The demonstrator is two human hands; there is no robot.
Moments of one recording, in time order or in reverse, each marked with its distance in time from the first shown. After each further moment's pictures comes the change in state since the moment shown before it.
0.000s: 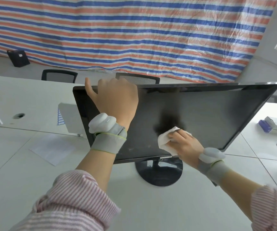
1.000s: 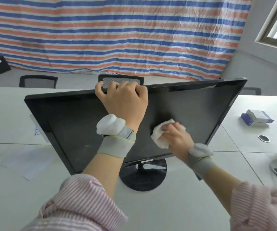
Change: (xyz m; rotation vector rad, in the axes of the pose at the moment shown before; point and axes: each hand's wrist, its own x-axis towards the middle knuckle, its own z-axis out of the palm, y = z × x) left_hand -0.014 0.094 0.037 -0.099 -0.080 0.066; right_hand -0.024 0.055 -0.002 0.063 -0.007 0.264
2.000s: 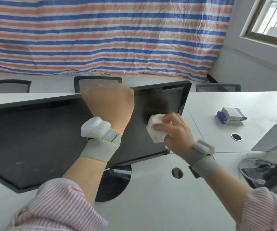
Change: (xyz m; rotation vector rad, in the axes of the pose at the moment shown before) left_hand -0.015 0.125 0.055 0.040 -0.038 0.022; right_hand -0.047 0.117 -0.075 0.195 0.192 0.231
